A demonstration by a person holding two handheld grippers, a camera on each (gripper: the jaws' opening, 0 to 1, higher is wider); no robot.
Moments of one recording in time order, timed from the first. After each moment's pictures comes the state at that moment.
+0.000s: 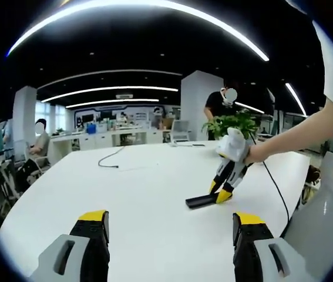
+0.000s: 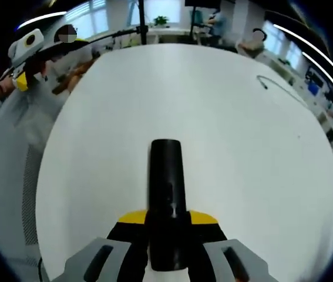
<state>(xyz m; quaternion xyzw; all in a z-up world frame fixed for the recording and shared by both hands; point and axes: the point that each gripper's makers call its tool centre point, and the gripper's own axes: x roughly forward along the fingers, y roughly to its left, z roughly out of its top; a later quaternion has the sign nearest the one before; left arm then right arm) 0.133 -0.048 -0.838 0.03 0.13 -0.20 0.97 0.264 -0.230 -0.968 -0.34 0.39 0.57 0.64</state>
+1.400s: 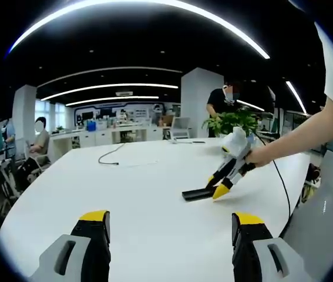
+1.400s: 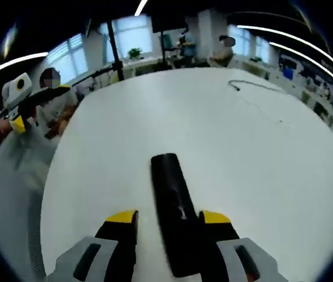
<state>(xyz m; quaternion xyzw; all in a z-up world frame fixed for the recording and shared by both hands) 0.133 -0.047 -0.843 0.02 0.15 -0.20 0.97 0.276 -0.219 -0.956 -0.15 0.35 0.55 0.75</state>
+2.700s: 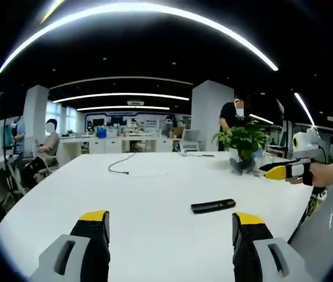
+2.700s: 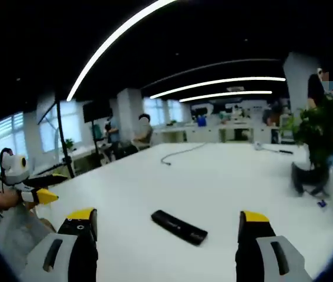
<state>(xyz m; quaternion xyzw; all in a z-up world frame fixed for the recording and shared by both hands) 0.134 -0.031 -0.823 -0.01 0.10 -0.16 0.98 0.195 -0.290 -0.831 0.01 0.14 0.32 0.94</state>
